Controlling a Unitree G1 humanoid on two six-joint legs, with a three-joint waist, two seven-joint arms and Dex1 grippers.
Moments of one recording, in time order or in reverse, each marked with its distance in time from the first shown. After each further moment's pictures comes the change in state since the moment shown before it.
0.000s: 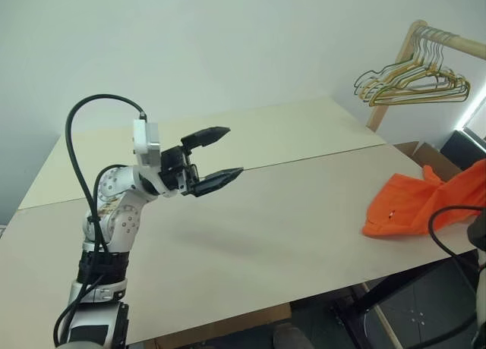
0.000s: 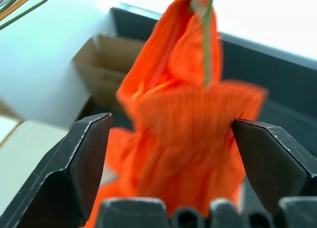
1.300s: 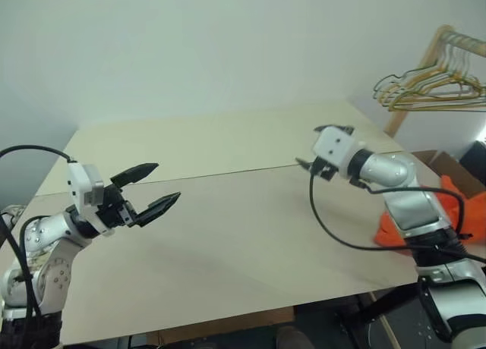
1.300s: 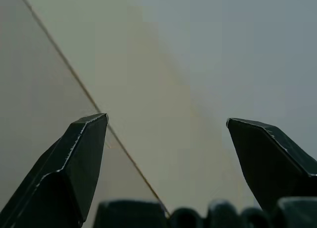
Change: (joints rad) left arm 0.475 0.230 0.275 -0.185 0.074 0.032 0.171; right arm 0.609 0.174 0.667 -1.017 -0.164 -0.489 1.126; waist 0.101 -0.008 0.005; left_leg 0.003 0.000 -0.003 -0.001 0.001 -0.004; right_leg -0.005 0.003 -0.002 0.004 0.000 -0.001
